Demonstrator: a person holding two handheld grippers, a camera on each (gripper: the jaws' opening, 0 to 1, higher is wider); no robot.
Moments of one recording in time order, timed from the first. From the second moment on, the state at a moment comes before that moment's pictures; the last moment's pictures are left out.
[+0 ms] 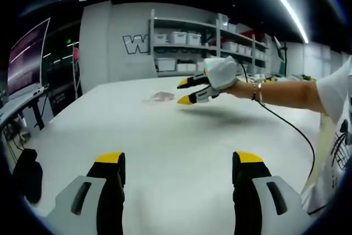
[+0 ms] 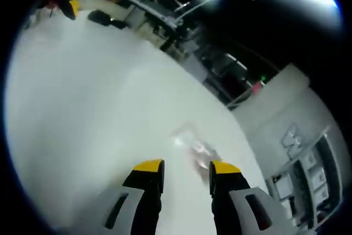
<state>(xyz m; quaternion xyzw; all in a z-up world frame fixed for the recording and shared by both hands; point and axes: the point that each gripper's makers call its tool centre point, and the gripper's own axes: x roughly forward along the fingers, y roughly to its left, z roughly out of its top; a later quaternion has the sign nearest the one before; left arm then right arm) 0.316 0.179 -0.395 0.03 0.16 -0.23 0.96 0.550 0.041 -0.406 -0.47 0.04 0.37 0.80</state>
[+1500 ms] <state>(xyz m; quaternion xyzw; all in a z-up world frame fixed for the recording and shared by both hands) 0.326 0.194 -0.399 0.02 0.16 -0.22 0.96 0.591 0.068 -0.423 -0.61 -0.03 0.35 0.71</state>
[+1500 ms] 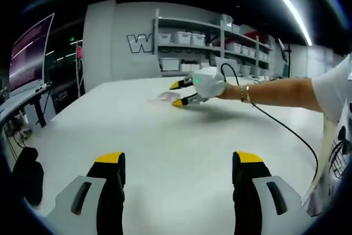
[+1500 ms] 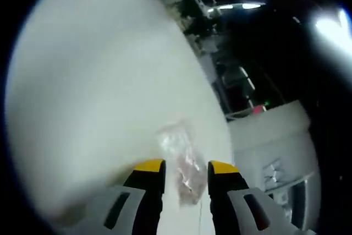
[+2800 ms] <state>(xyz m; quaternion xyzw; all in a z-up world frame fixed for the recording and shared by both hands) 0.333 0.198 -0.401 0.02 0.17 -0.21 0.96 0.614 0.087 -0.428 -0.62 -0.04 0.31 0.72</state>
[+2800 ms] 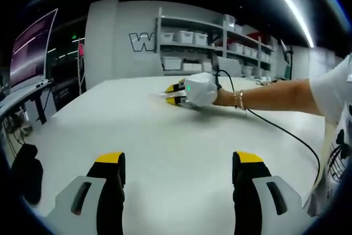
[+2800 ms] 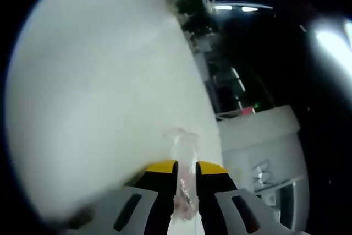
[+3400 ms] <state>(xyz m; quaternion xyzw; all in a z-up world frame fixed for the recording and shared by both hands) 0.334 0.201 -0.400 0.02 0.16 -0.21 0.96 0.621 0.074 -0.397 -0.41 0.01 0.31 0.86</state>
